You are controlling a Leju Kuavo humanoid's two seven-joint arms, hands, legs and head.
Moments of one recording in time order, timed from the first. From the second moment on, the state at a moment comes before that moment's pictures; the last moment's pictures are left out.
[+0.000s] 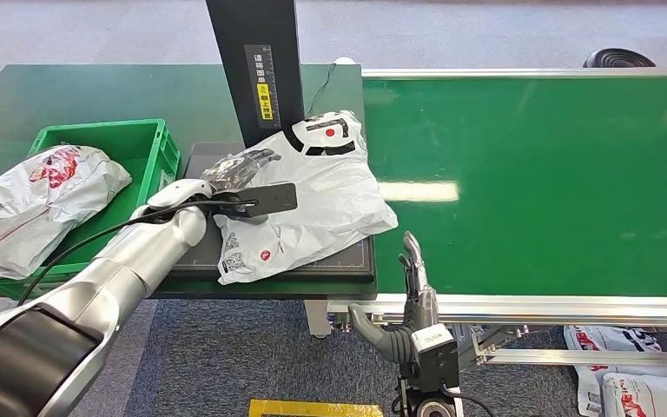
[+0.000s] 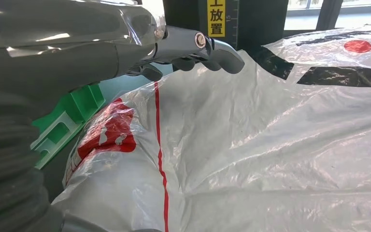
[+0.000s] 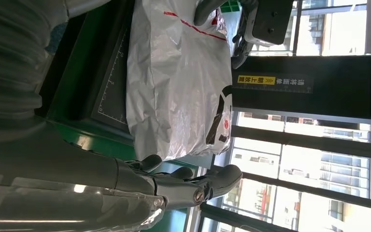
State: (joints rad) left arm -1.09 -0.07 -0.68 -0.32 -0.72 -0.17 -0.29; right arm 0.08 0.19 0.30 -1.37 0.35 -0.34 -0.70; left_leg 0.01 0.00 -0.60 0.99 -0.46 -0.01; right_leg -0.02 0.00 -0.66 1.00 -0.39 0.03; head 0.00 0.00
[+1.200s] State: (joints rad) left arm -0.96 -0.08 -0.62 -0.30 -0.74 -0.15 -0.28; right arm 0.06 0.21 0.28 -1.35 0.39 -0.29 -0.70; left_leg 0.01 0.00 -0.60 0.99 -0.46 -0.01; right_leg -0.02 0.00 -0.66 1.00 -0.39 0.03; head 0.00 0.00
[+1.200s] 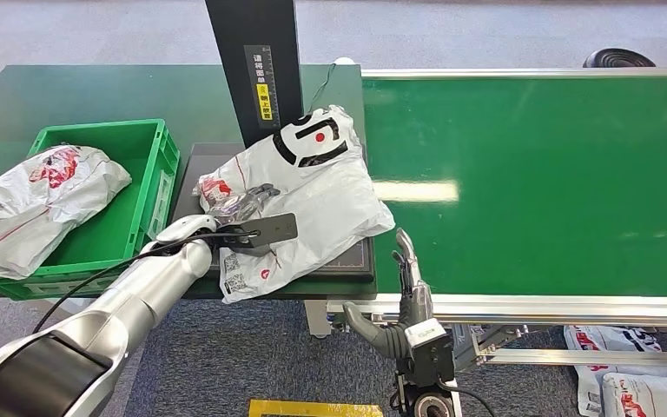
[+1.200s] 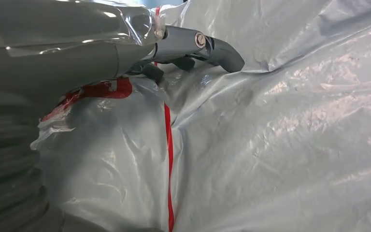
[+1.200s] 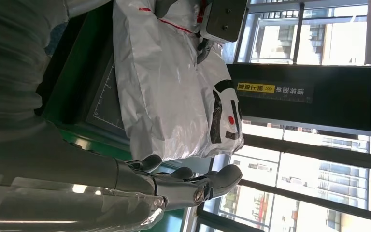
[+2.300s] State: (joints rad) left arm -0.92 -0.08 -0.55 -0.30 -0.76 -0.11 -0.25; right arm 0.06 0.22 0.25 -1.35 0.40 -0.29 -0.70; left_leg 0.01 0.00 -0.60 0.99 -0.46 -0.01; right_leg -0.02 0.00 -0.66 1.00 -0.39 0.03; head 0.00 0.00
